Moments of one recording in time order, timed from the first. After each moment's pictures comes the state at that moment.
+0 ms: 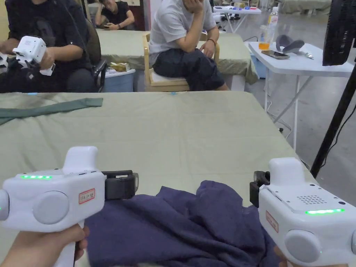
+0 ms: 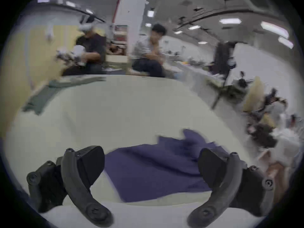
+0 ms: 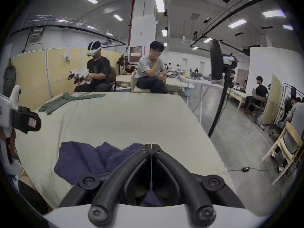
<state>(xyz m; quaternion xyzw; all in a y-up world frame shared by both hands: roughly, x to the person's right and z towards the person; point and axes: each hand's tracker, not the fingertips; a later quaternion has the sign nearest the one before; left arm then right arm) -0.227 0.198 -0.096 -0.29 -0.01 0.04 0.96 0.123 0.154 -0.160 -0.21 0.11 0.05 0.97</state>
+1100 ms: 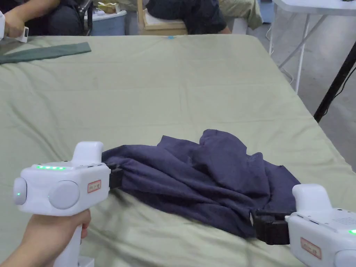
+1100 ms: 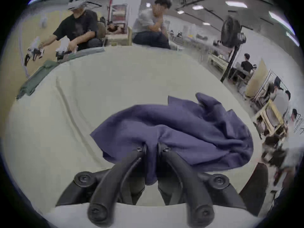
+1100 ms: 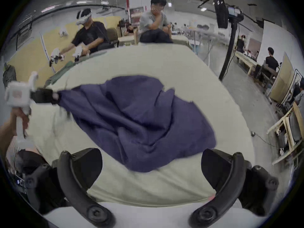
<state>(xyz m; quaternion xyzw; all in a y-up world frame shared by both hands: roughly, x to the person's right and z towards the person) -0.232 0.103 -0.107 -0.37 -0.06 0.06 0.93 0.162 0.062 -0.097 -0.43 0.13 0.04 0.89</state>
